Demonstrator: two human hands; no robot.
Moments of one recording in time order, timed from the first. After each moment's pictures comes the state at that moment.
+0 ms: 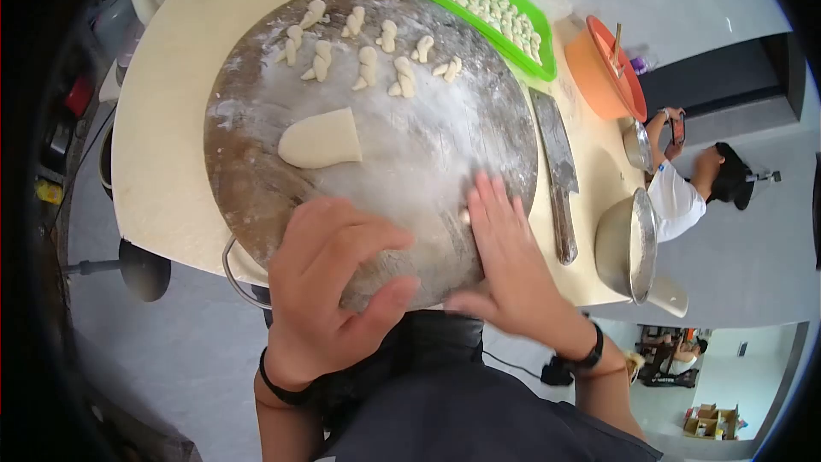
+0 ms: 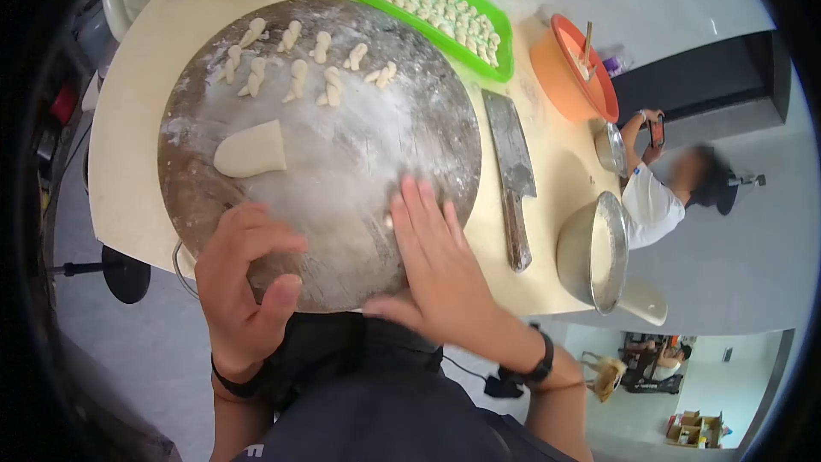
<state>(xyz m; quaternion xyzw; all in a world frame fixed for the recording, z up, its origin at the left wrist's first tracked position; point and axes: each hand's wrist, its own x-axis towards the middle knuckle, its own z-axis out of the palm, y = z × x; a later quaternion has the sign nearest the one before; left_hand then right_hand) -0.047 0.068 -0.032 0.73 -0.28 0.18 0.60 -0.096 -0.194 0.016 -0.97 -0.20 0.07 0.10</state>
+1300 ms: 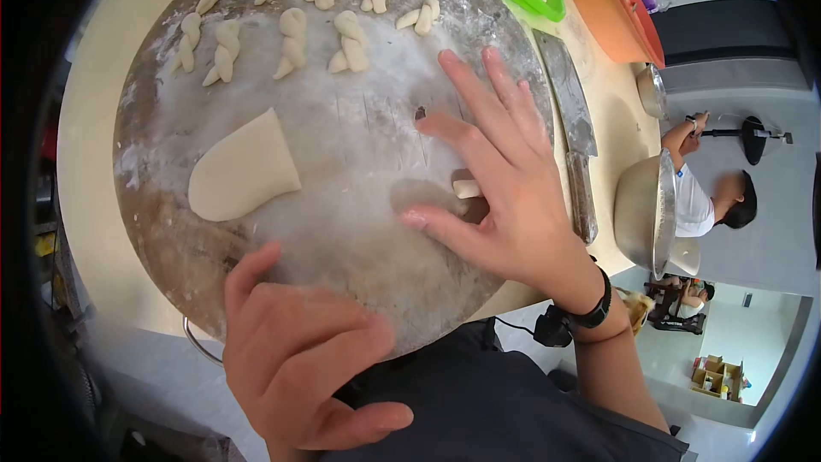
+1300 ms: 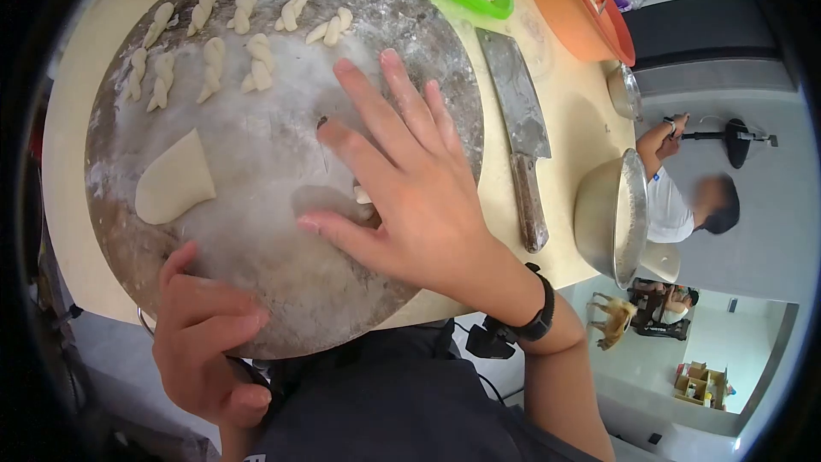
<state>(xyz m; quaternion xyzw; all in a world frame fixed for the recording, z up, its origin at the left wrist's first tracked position) -0.048 0.065 -0.028 0.77 -0.26 0.12 0.56 -0.013 -0.195 0.004 -0.97 -0.20 -0.08 0.12</state>
